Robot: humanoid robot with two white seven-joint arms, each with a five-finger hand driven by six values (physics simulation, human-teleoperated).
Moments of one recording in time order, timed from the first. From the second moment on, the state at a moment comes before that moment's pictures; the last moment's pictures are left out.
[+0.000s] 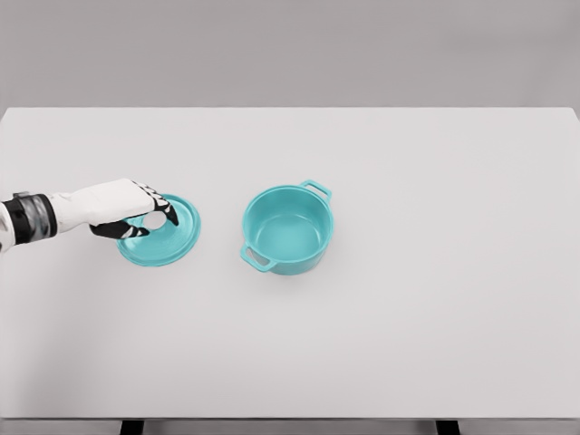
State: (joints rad) left arm -0.47 0.70 -0.43 -1.33 -0.50 -0.61 -0.58; right arm 0.01 0.00 -0.30 0.05 0.25 -0.01 0.09
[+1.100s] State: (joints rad) left arm -0.47 0.75 -0.43 -1.42 -0.46 -0.61 -0.57; right arm 0.01 0.00 -0.30 0.05 0.25 -0.01 0.09
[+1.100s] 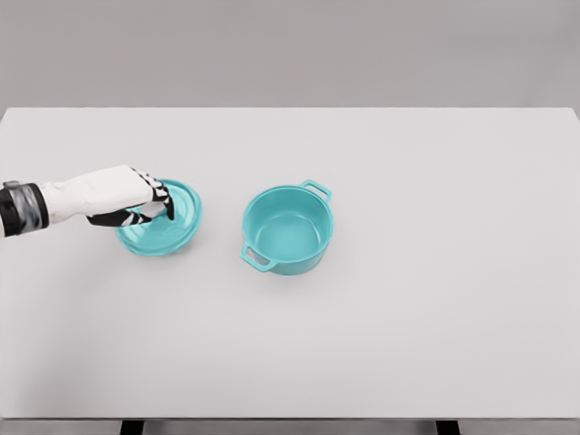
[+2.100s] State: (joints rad) left arm -0.56 0.83 -0.51 -1.64 -0.42 -0.61 -0.53; right arm 0.01 0.00 -0.30 0.05 0.25 -0.01 0.09
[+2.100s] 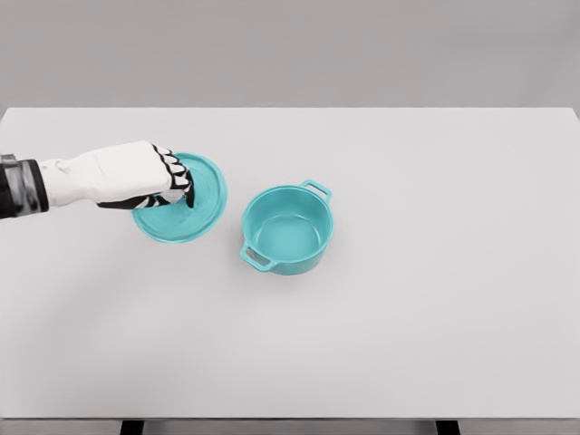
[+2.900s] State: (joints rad) left arm -0.65 0.69 -0.62 -1.64 -0.44 -0.61 -0.53; right arm 0.01 0.00 -0.30 0.05 0.25 -0.01 0.09
